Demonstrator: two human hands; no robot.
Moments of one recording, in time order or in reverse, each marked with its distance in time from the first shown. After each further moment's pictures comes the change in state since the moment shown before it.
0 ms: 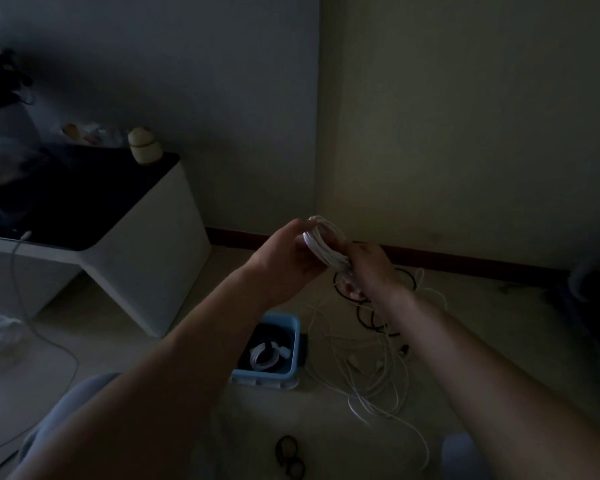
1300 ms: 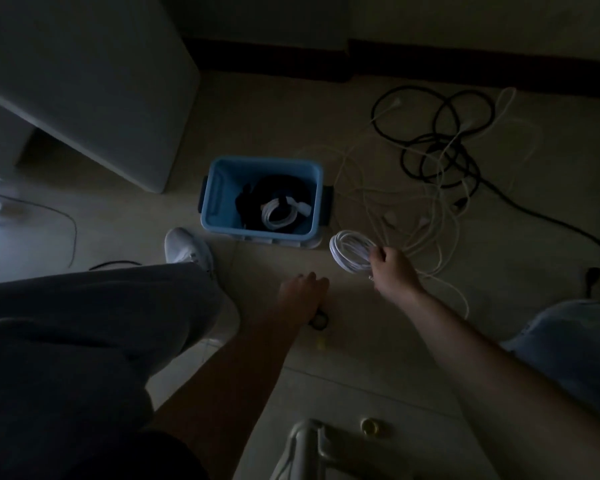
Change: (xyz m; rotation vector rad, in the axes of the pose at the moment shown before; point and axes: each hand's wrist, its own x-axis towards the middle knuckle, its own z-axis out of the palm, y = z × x) left_hand 0.041 -0.365 -0.170 1.920 -0.168 -0.400; right_hand -0.015 0.336 0.056 -0.427 -0.101 0.480
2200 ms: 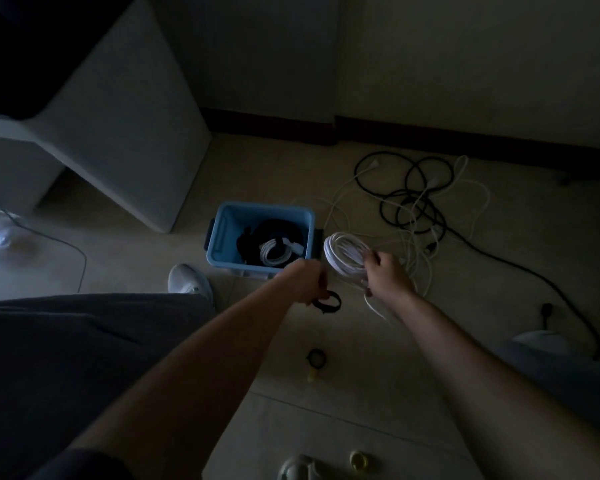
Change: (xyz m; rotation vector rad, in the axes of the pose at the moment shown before) left_hand -0.024 0.003 -0.131 -0.204 0.008 0.076; right_hand -0.043 -0.065 -0.054 0.168 0.051 -0.115
